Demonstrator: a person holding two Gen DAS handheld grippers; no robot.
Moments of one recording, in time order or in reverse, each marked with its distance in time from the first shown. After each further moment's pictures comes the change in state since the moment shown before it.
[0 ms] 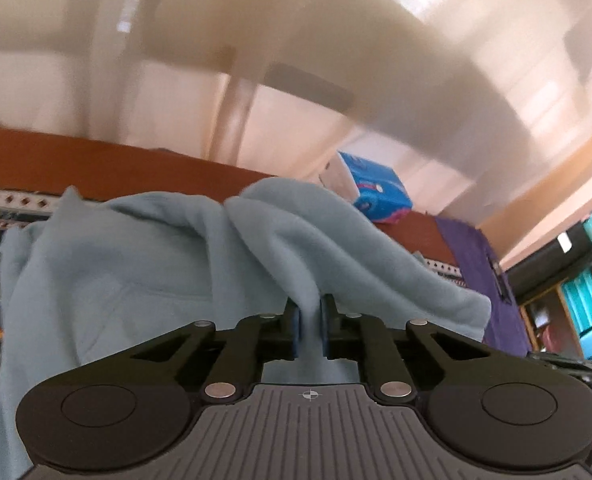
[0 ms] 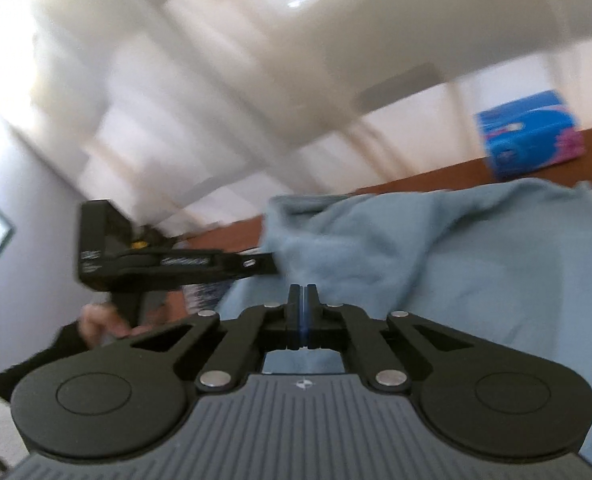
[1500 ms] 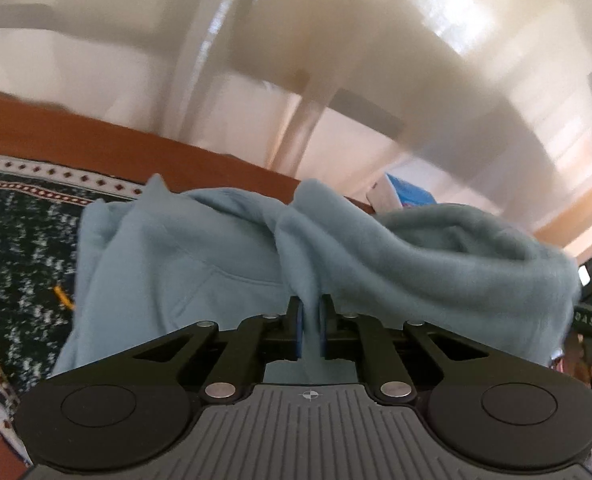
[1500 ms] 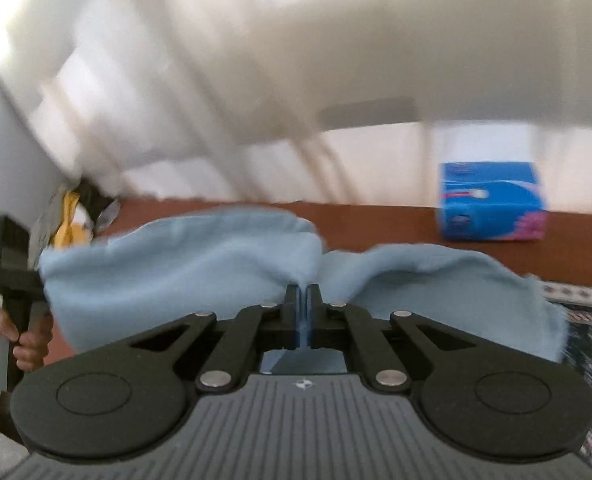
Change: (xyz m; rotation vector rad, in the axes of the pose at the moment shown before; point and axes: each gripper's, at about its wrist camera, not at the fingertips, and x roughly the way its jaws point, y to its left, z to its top) left arm -0.041 0.039 -0.020 -0.101 -0.075 0.069; right arm 0.005 -0.018 0.037 -0.162 0.027 -0.262
